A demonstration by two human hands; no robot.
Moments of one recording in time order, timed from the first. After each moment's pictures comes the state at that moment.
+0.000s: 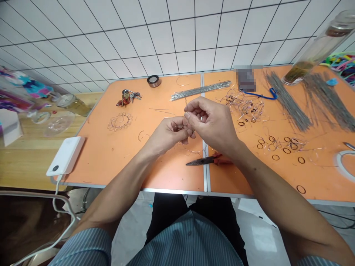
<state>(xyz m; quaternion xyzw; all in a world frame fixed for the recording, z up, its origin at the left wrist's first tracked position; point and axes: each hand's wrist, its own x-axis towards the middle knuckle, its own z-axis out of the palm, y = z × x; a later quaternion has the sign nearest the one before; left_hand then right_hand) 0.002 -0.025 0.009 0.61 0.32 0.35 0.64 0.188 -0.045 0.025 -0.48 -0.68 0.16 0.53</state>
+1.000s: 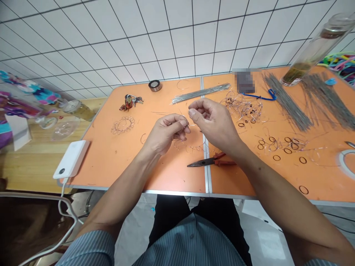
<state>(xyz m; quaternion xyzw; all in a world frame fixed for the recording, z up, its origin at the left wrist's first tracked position) 0.000 -0.021 0.014 0.51 0.37 0.41 0.66 0.192 -0.046 0.036 -0.52 -0.61 0.31 0.50</state>
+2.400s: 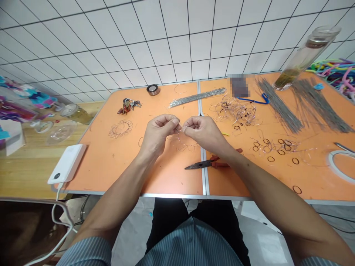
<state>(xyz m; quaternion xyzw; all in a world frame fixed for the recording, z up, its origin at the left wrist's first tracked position) -0.004 -0.011 0.006 0.53 0.38 0.50 0.57 0.183 -0.047 0.028 -0.55 -0.59 0.42 0.42</state>
